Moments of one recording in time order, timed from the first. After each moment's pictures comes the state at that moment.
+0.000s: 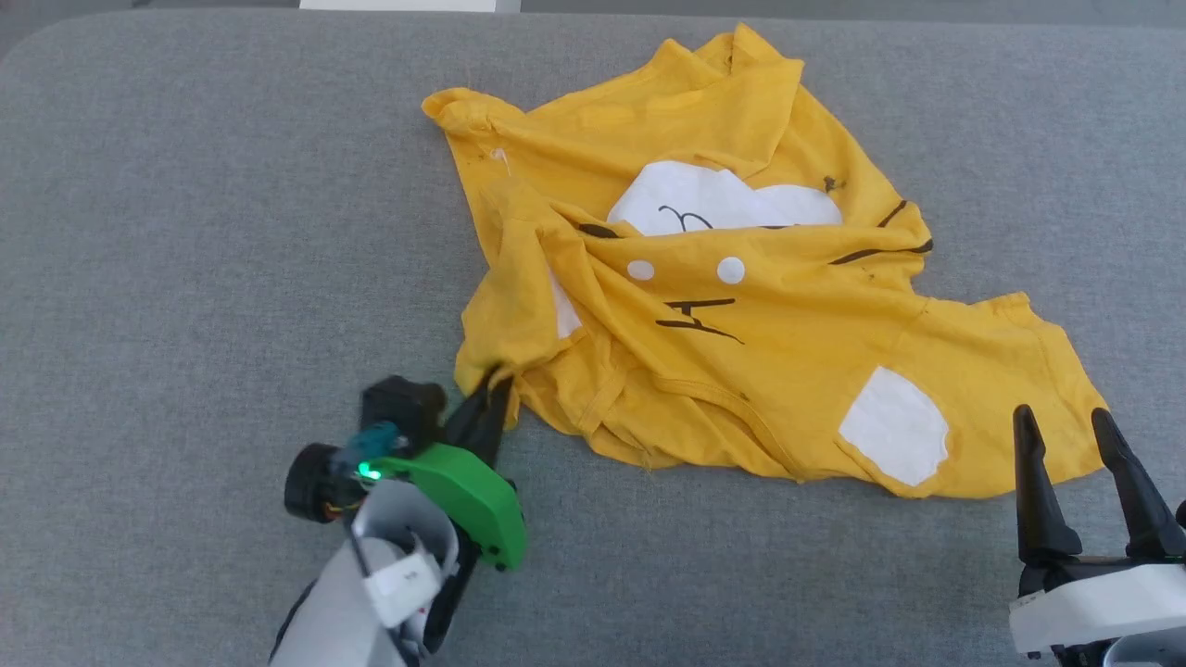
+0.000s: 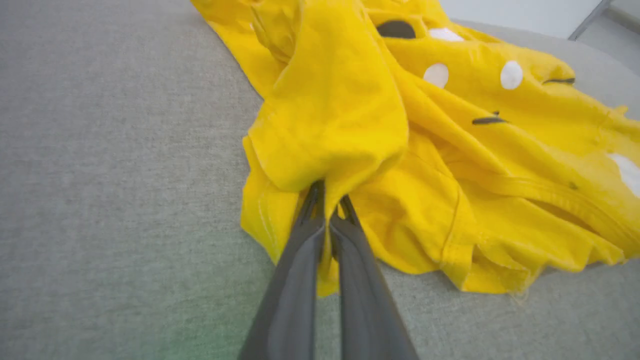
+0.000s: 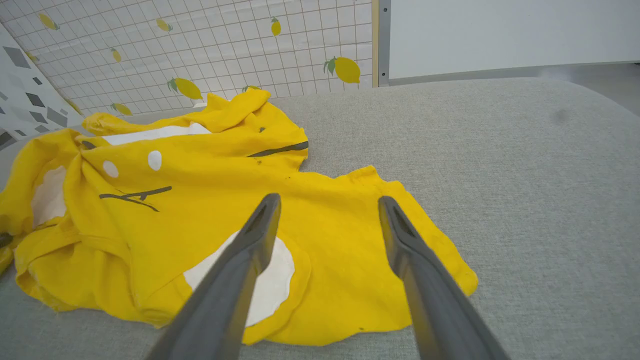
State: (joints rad) left arm -0.25 0.11 -0.30 0.21 -0.28 -0.06 0.05; right arm 0.14 -0.05 -0.16 -0.22 0.22 0.13 -0.01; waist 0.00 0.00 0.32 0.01
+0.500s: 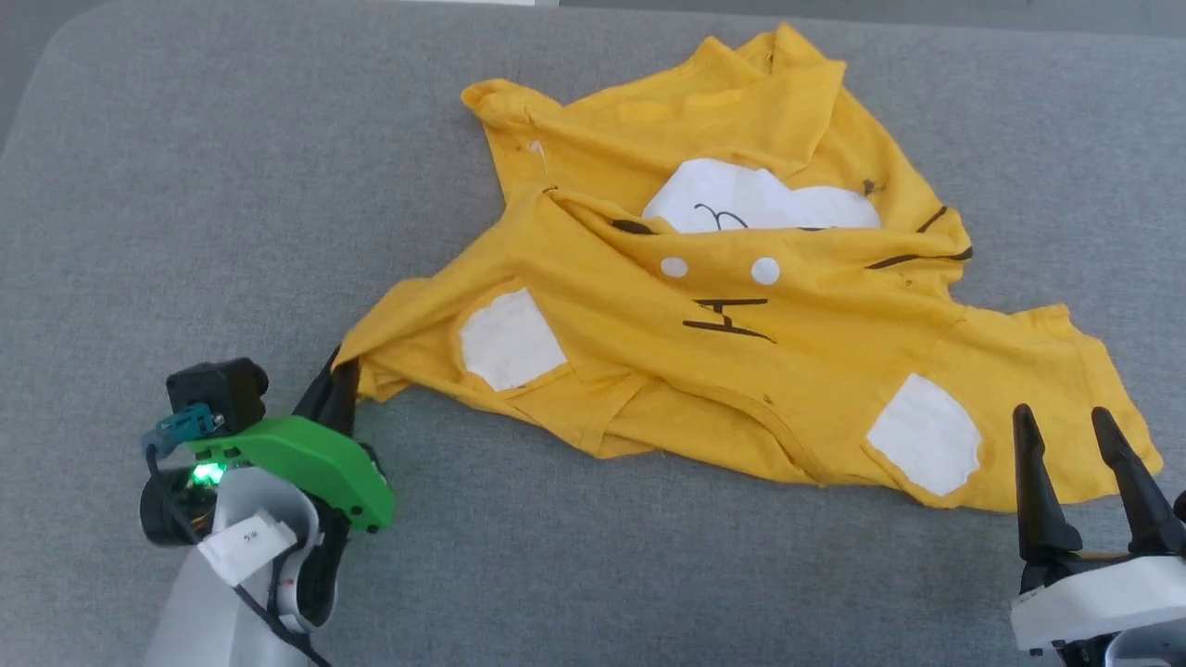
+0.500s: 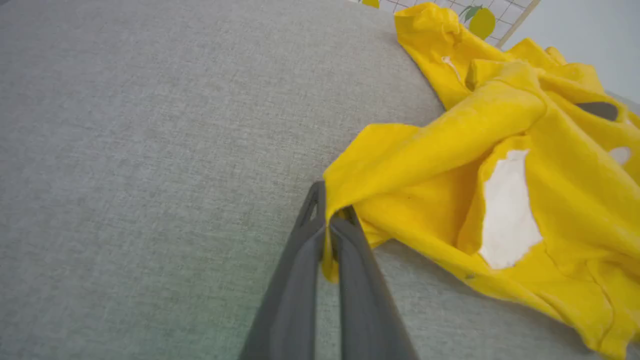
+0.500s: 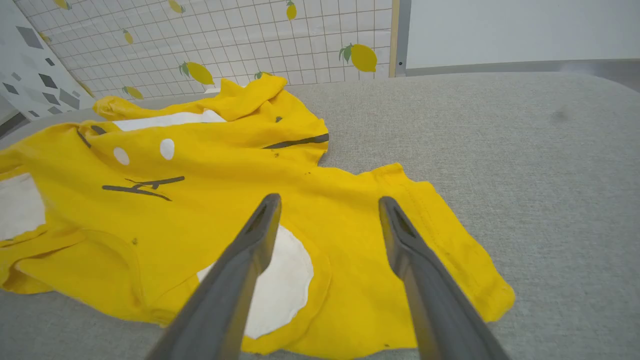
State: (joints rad) left arm -0.21 0.19 -0.09 0.11 -0.45 0.01 0.14; right arm 0.14 -0.05 -0.17 -0.23 0.21 0.13 0.03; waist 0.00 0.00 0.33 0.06
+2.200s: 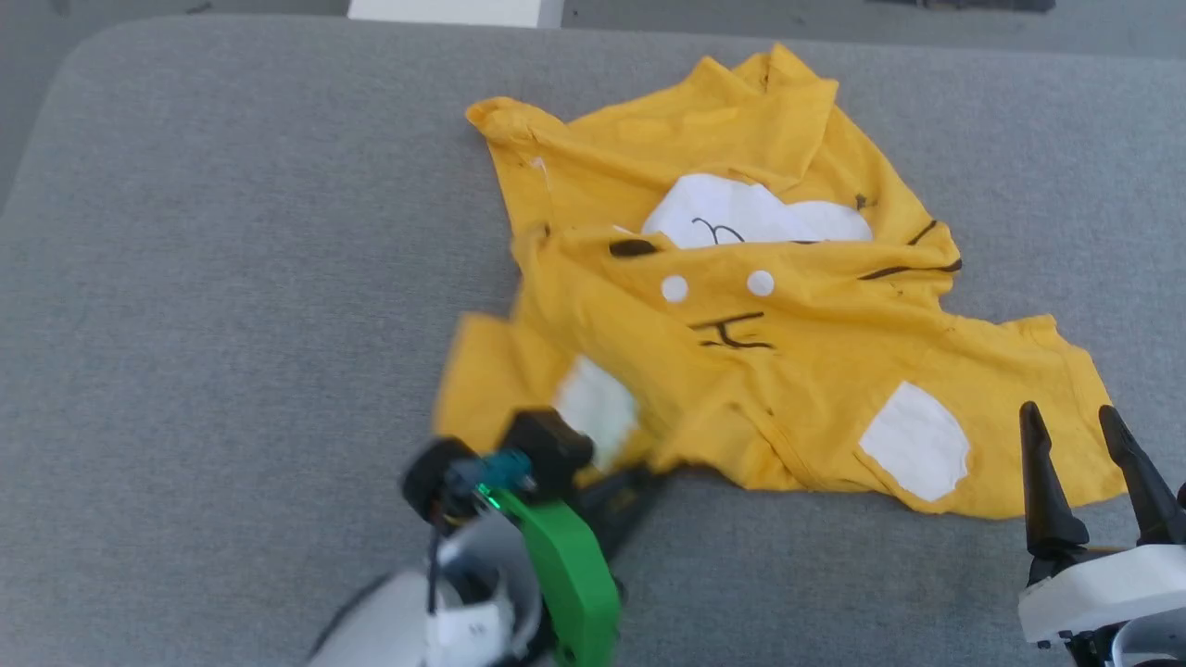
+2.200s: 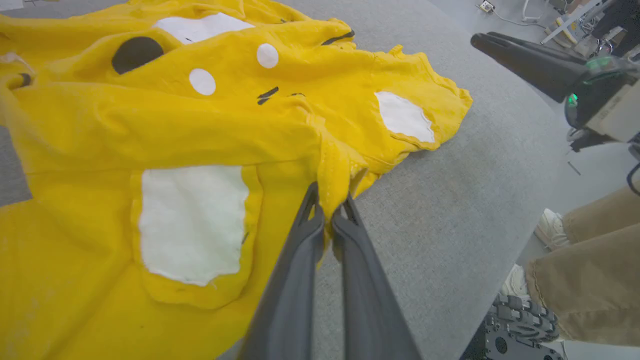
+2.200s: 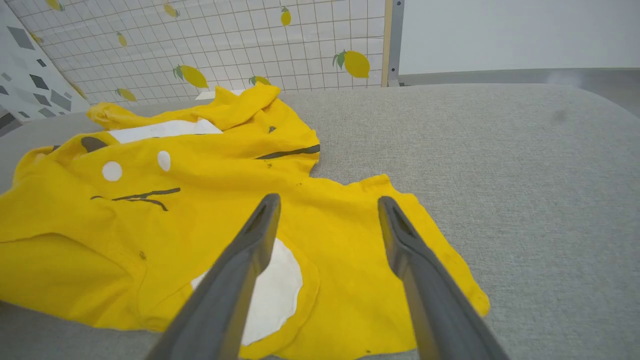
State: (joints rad) left arm -0.28 0.31 -0.66 -0.14 -0.54 -0.12 0.32; right arm 0.12 -0.05 -0.19 -0.22 0.19 0.13 0.08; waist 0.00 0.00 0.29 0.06
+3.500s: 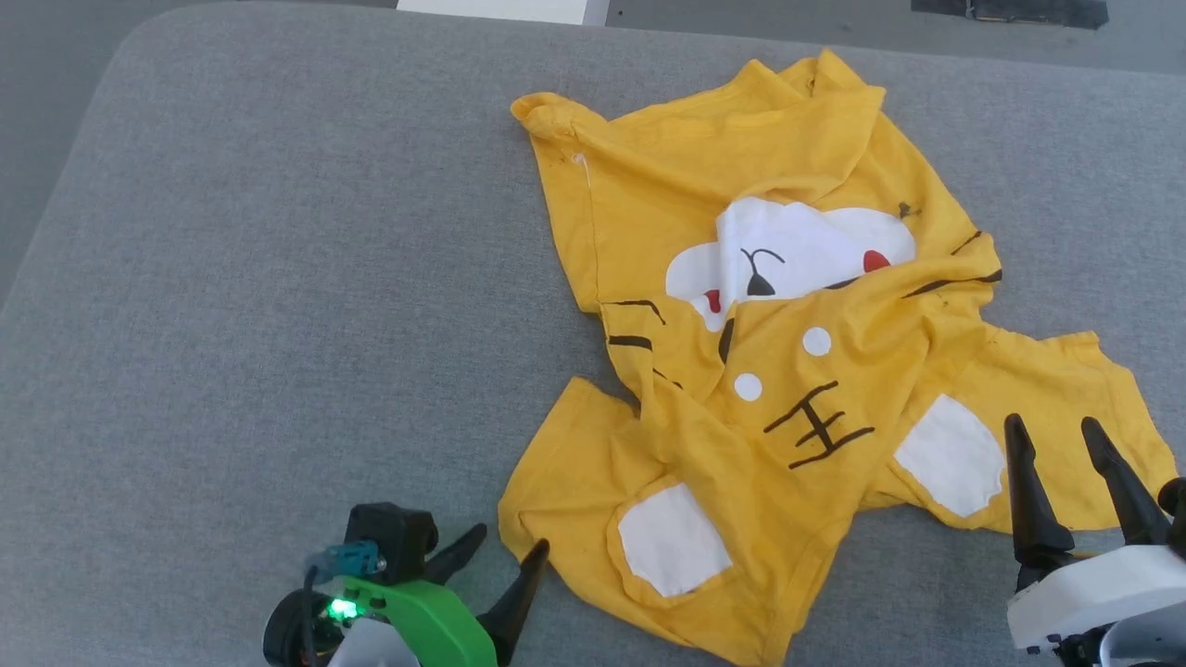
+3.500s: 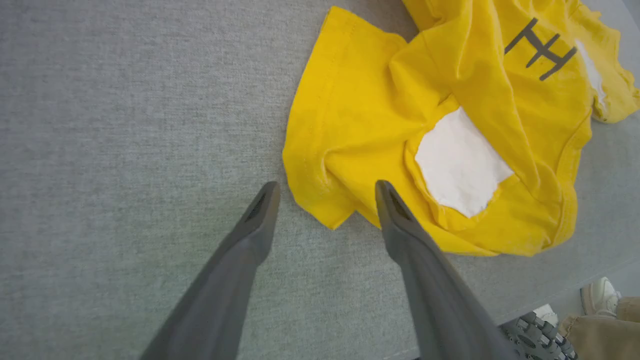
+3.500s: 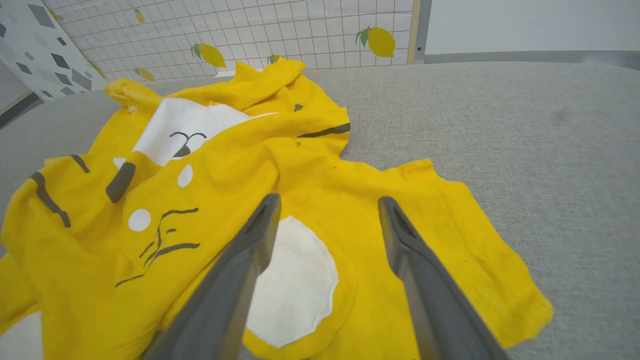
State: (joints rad) left arm 0.02 0.40 -0.51 -0.21 -0.61 0.12 0.31; right arm 0.12 -0.05 -0.18 -0.20 0.19 0.13 0.10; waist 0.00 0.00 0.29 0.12
